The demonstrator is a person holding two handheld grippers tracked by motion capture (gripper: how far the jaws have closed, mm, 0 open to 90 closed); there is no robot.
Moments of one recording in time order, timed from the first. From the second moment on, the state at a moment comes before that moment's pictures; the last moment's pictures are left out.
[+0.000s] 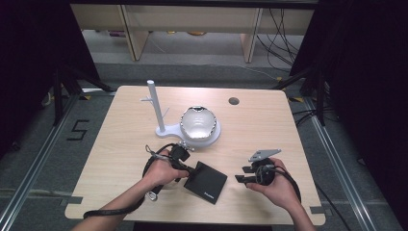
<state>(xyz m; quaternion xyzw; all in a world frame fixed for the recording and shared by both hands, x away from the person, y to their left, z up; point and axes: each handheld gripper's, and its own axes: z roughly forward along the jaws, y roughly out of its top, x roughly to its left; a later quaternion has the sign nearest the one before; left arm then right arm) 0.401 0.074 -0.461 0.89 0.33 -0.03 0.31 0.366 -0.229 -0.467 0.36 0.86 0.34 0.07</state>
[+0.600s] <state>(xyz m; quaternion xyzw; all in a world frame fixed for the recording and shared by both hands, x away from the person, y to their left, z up) 0.362 0.037 -0.397 0.95 0.13 0.05 0.28 0.394 -0.167 -0.403 0.10 0.95 0.31 -0.02</state>
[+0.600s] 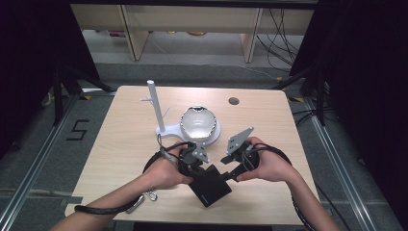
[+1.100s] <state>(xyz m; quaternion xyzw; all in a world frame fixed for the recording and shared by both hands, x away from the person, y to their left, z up) 0.351 0.029 -0.390 0.95 0.08 0.05 0.29 0.391 -0.155 -0.408 0.07 0.95 0.29 -0.09</state>
